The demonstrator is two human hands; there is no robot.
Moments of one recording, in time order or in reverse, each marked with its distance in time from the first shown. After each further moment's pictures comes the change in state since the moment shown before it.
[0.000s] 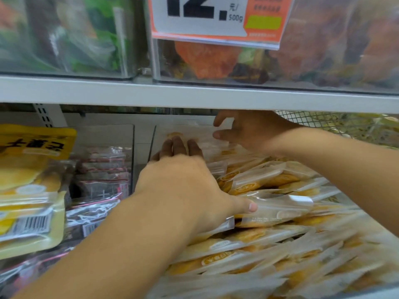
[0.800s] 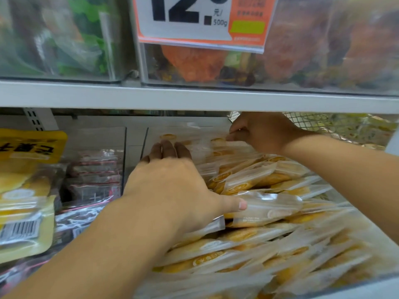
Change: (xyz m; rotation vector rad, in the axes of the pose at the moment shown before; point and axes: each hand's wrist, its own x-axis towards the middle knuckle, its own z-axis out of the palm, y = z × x) left_hand 0.001 -0.002 0.001 0.032 0.004 -0.031; right_hand 0.001 0.048 -0.001 -0.173 0.030 0.025
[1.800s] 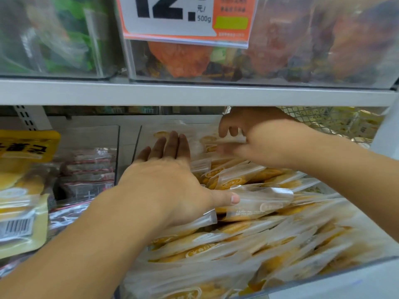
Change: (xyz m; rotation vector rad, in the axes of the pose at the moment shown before) left_hand 0.008 -0.001 0.003 0.006 -0.086 0.065; right_hand -0.048 -0.044 -0.029 -0.125 -0.020 -0.111
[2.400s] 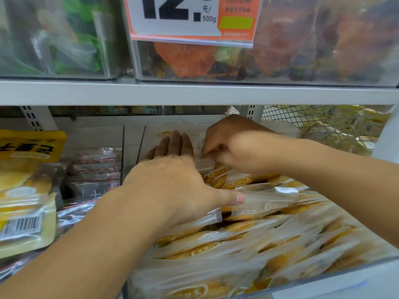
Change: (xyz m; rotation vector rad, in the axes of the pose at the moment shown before) left_hand 0.000 -0.002 0.003 -0.054 0.109 0.026; right_hand 0.021 -0.016 0.025 0.121 0.021 -0.314
